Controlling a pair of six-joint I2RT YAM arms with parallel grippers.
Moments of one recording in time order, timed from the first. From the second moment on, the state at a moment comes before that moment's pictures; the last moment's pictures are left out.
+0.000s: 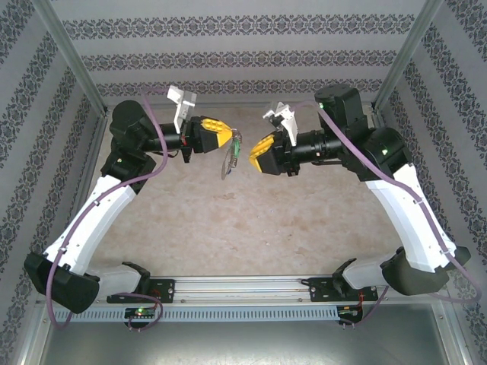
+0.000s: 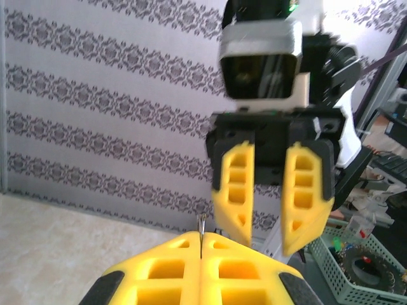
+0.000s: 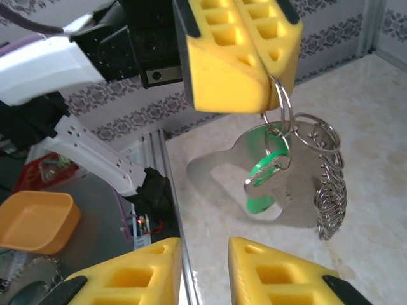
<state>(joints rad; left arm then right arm) -0.37 1.24 1.32 0.18 1.11 -0.46 0.62 1.36 1.91 -1.08 -0.78 -0.04</state>
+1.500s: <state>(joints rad) -0.36 1.28 1.30 0.61 1.16 -0.82 0.56 1.36 1.79 -0.55 -0.98 0.27</state>
